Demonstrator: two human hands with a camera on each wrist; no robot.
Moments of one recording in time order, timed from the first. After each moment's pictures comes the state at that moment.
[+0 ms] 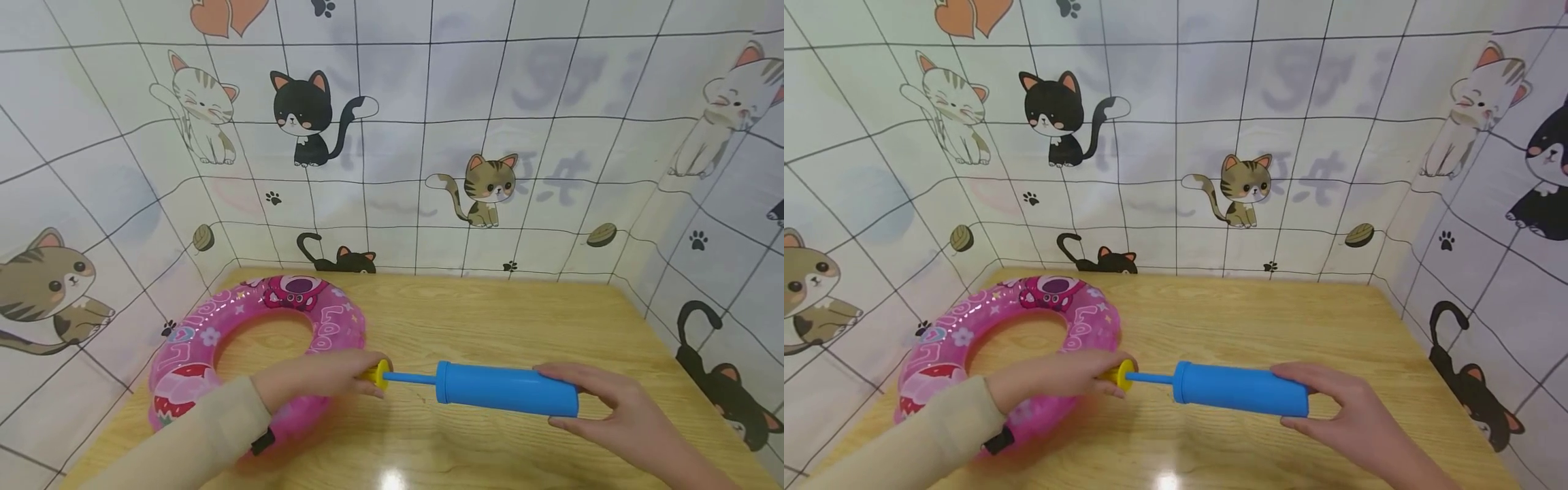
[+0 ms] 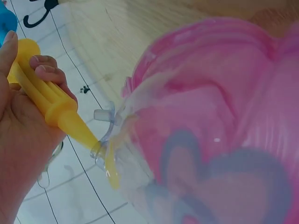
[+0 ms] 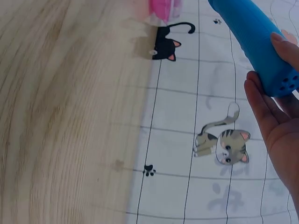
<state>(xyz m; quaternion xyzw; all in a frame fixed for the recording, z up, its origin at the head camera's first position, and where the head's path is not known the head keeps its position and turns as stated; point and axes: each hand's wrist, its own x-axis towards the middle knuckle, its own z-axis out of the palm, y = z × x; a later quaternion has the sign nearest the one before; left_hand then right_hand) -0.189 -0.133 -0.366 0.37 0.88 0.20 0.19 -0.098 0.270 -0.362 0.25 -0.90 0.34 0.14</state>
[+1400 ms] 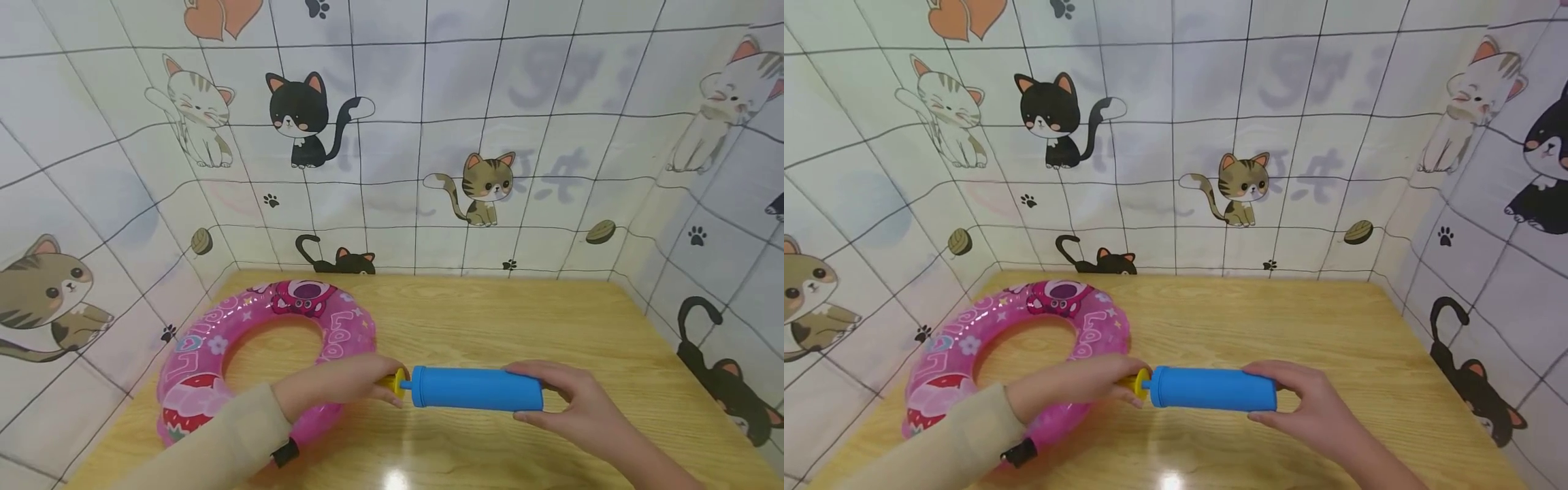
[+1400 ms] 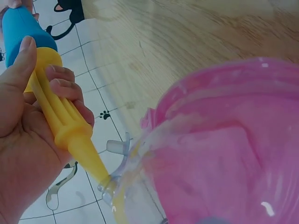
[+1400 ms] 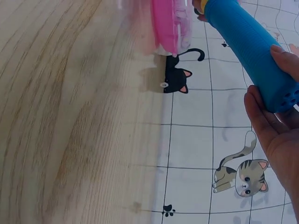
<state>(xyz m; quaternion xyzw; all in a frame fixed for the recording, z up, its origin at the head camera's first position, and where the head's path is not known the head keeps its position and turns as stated) -0.184 -0.105 -0.366 0.38 0.88 0.20 0.19 -0.114 0.238 -0.377 0.26 -0.86 0.43 0.09</state>
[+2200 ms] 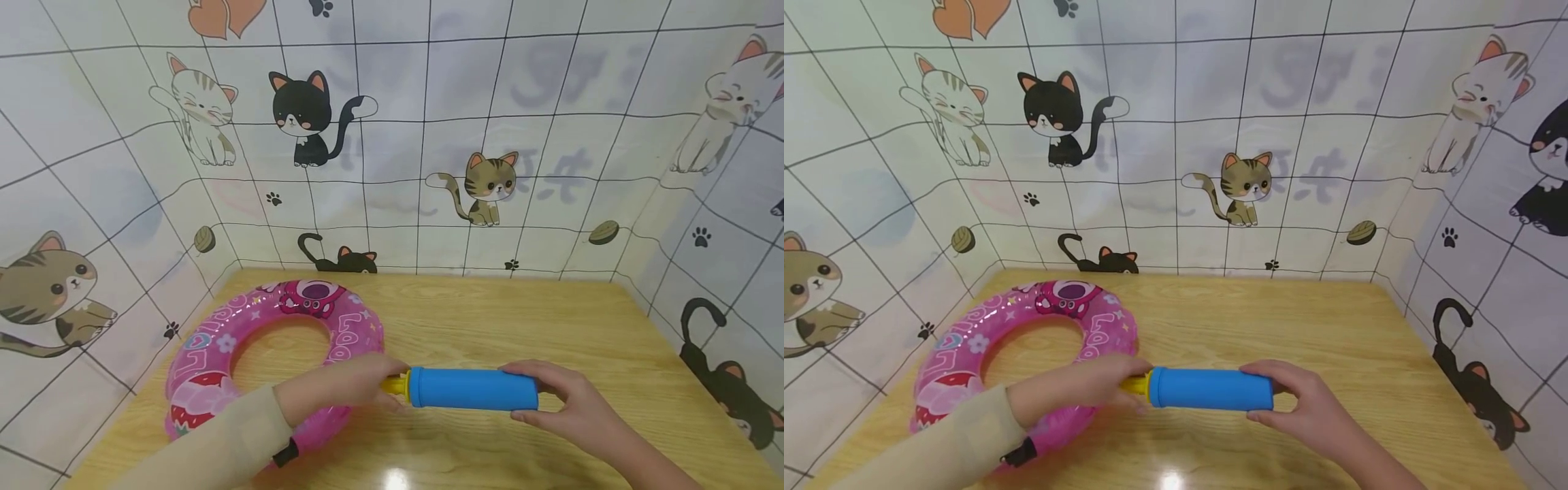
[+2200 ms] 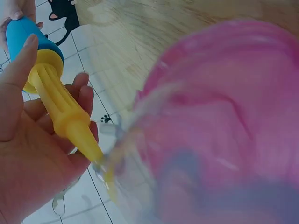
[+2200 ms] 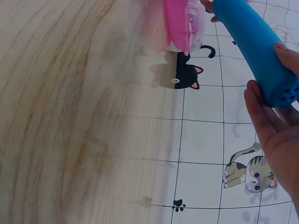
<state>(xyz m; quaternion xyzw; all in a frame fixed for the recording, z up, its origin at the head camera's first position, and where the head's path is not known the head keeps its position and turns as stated) -0.181 -0.100 -0.372 0.35 0.90 0.20 0.16 -0.120 0.236 -0.384 0.26 -0.86 0.43 0.07</state>
